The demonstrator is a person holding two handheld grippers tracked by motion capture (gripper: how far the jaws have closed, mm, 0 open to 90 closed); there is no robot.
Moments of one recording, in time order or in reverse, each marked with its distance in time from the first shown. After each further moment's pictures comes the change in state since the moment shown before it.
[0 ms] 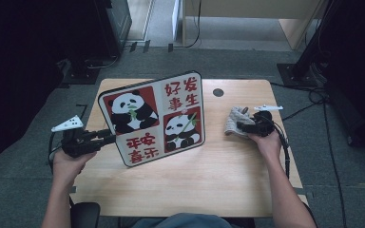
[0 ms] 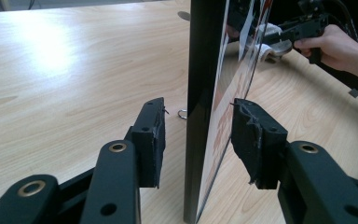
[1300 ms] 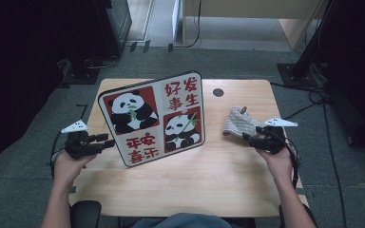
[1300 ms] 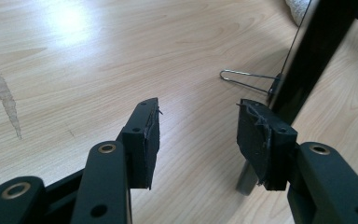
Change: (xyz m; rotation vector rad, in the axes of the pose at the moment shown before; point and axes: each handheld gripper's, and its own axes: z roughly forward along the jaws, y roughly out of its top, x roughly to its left) left arm 0.031 -0.024 0.021 0.119 0.086 -0.010; right arm 0.040 -0.030 -0.078 -0.093 0.002 -0.065
